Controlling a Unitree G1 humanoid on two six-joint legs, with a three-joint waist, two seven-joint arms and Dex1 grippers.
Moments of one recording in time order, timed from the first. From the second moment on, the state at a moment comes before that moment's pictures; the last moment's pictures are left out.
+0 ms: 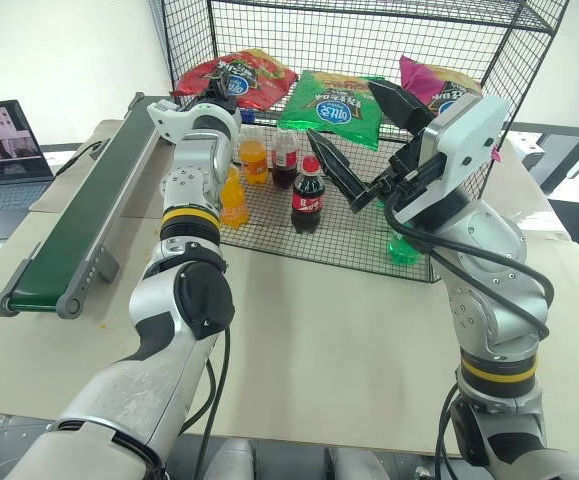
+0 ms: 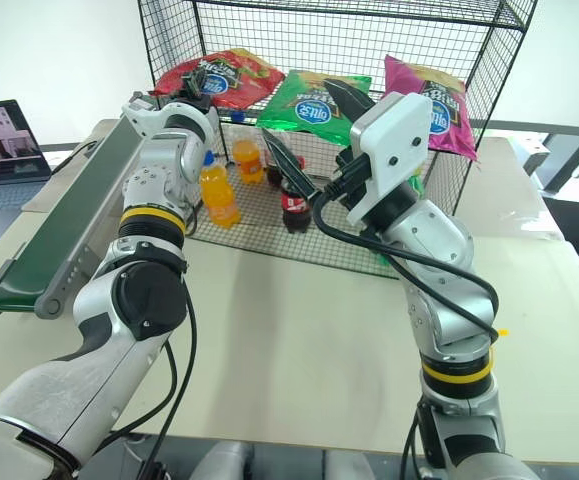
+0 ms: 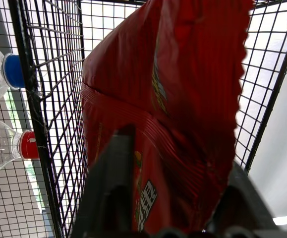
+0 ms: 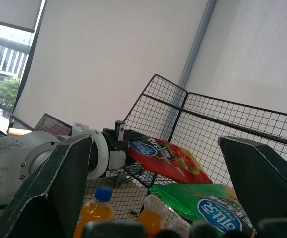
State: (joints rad) left arm -1.41 0.09 0.75 1.01 -1.17 0.20 -0.03; right arm -0.66 -0.33 0.01 -0.50 0.28 0.38 0.39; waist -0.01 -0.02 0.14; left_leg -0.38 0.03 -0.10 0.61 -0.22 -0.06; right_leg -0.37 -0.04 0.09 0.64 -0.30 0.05
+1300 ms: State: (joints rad) left arm -0.21 0.51 -0.11 -0.10 -0.47 0.39 -0.19; right arm 0.06 -0.27 0.07 -0.54 0.10 0.36 0.23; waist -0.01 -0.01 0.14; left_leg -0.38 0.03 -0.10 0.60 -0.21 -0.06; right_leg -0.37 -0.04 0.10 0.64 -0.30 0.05
